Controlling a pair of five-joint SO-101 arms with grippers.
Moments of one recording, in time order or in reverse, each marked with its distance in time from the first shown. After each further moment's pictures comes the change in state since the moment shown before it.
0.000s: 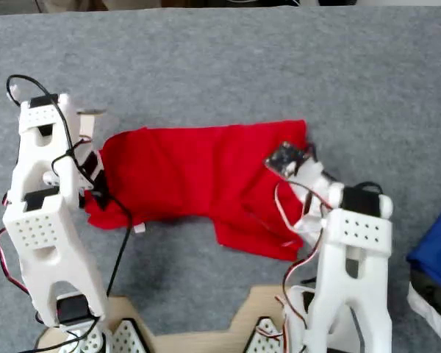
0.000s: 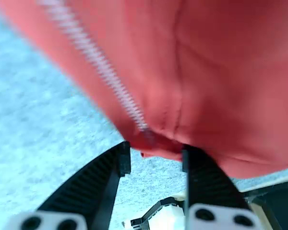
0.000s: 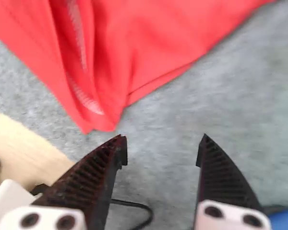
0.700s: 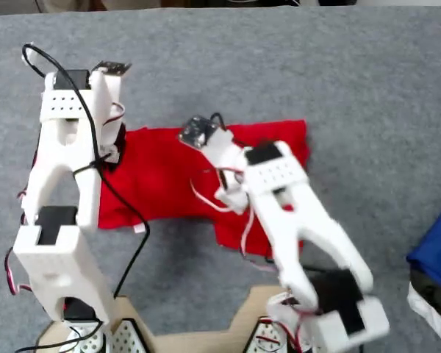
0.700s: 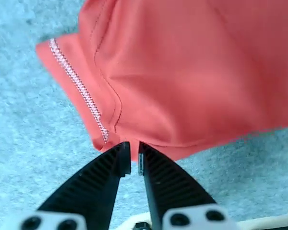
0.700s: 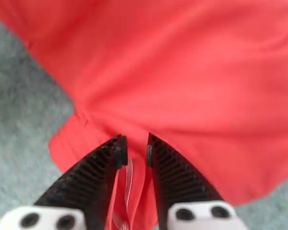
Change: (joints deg) left arm 12.4 -14.8 -1.4 -1.5 14.7; right arm -32.6 34.3 -18.1 -14.2 -21.3
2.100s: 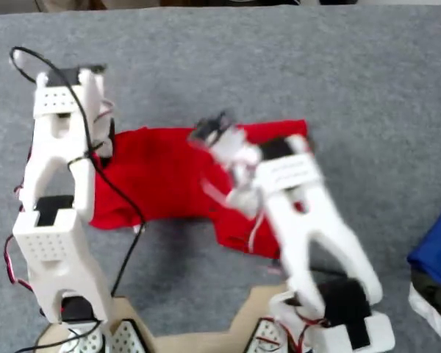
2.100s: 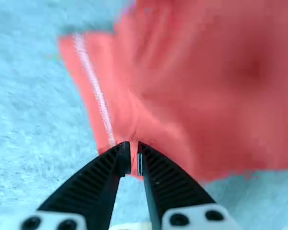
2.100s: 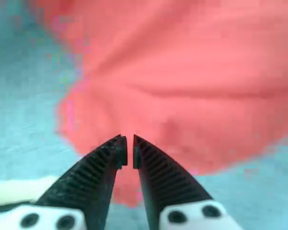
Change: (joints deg) left arm -3.8 7.3 -9.0 -0.3 9.1; right arm 6.8 -6.2 -5.4 13.2 2.8
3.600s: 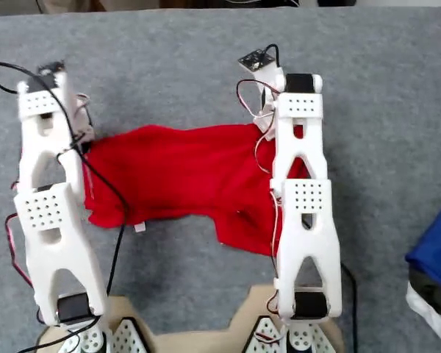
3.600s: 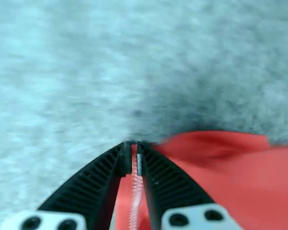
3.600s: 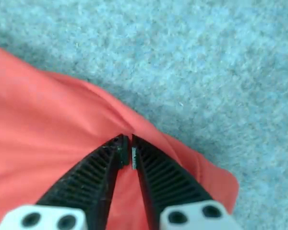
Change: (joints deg) left arm -9.2 24.2 -24.3 -6.4 7.8; right arm 12.9 90.1 -114.2 22.3 -3.8
